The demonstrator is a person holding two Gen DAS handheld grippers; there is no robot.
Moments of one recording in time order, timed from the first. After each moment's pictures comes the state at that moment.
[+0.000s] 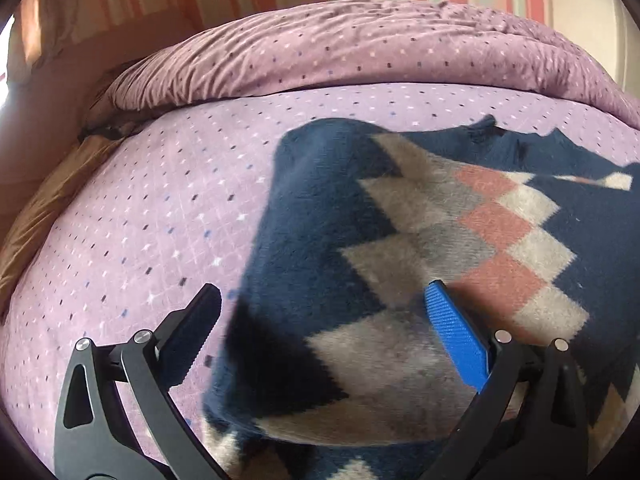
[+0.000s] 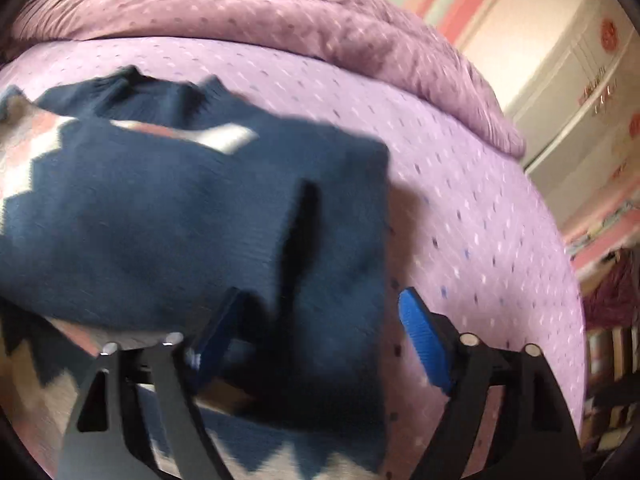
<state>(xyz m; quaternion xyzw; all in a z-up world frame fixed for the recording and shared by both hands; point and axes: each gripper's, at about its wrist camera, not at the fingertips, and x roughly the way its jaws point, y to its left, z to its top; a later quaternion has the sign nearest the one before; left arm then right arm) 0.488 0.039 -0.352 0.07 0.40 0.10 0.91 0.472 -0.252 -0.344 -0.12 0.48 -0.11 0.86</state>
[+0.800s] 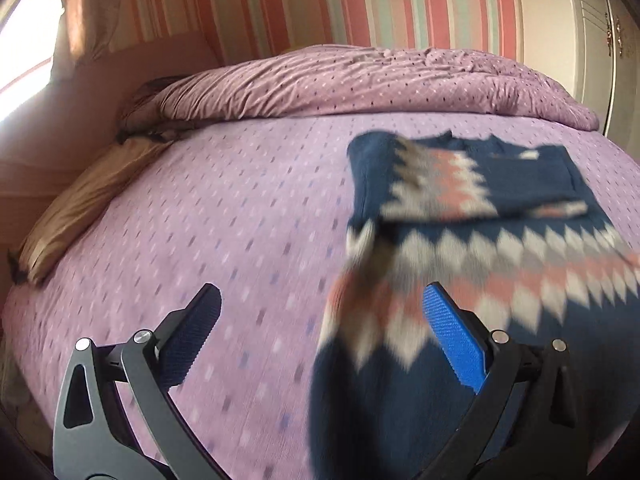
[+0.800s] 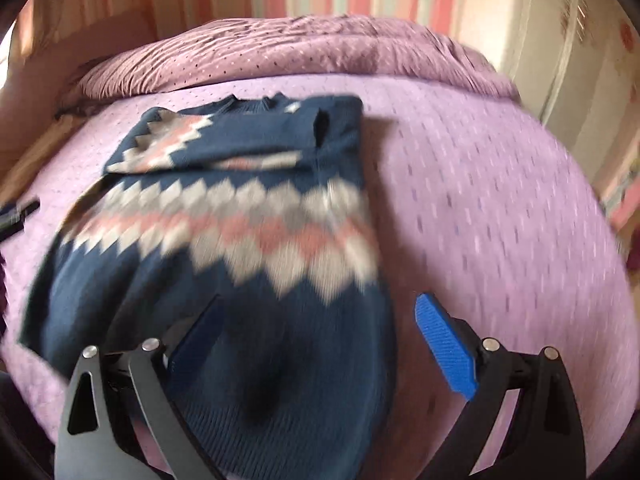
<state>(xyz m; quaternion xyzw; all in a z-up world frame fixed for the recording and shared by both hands) 0.236 0.113 -0.262 0.05 0.36 0.06 0.93 0.178 -0.297 -0.262 0.03 0.45 -0.01 0.89</state>
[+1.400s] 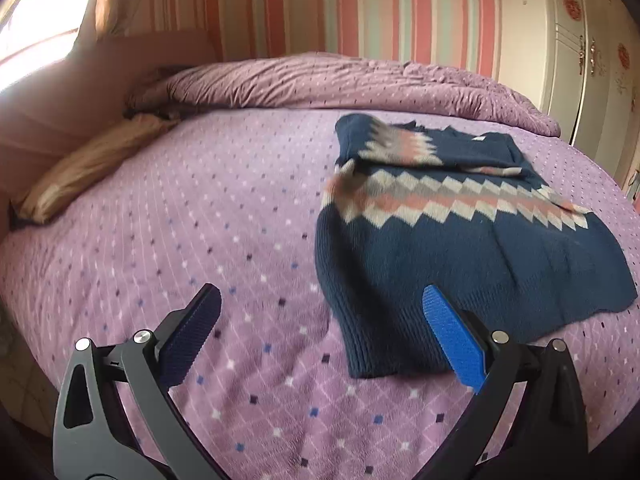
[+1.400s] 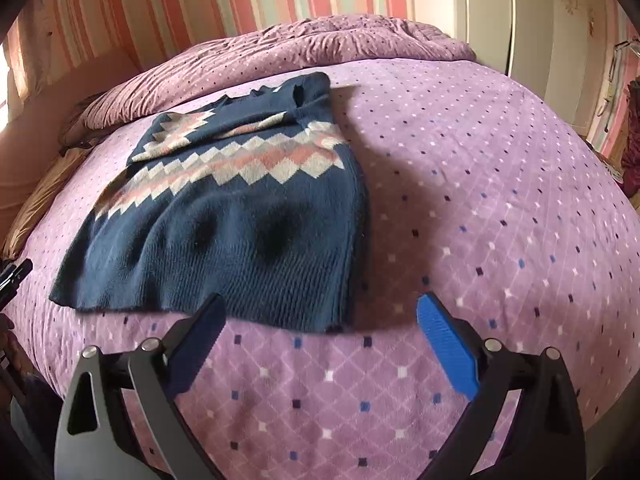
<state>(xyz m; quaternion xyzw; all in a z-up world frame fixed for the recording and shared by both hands) 0.074 0.131 -0.274 0.01 0.34 0.03 0.94 0.037 -0.307 -0.284 0.10 0.42 -0.04 0.90</state>
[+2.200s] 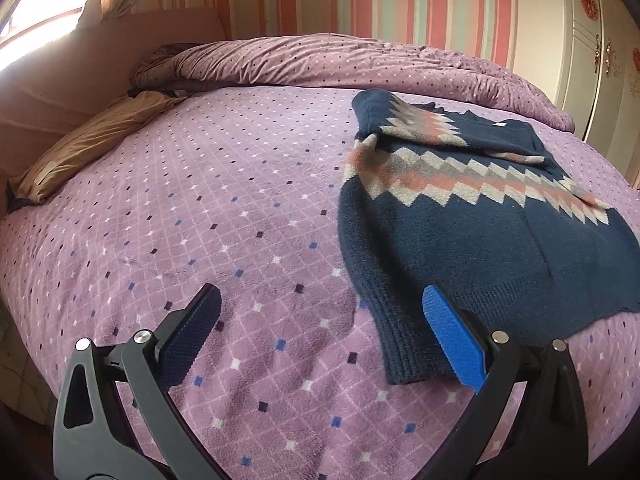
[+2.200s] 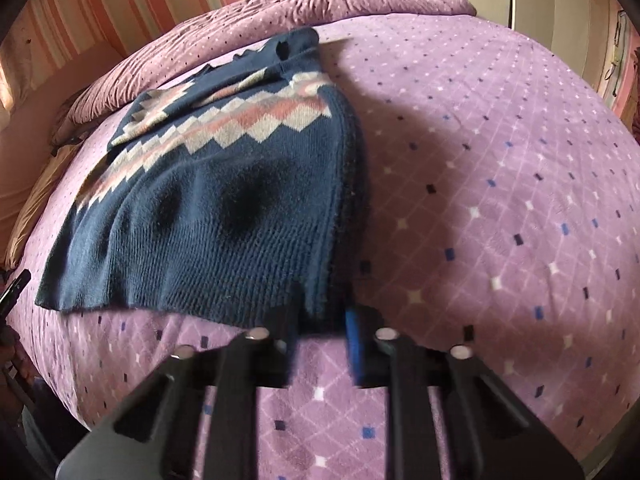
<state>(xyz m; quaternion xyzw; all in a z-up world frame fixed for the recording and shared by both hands) 0.092 0.148 -0.304 0.00 0.36 0.04 0.93 0.069 -0.318 -0.334 0.13 0.47 -0.03 0.87</state>
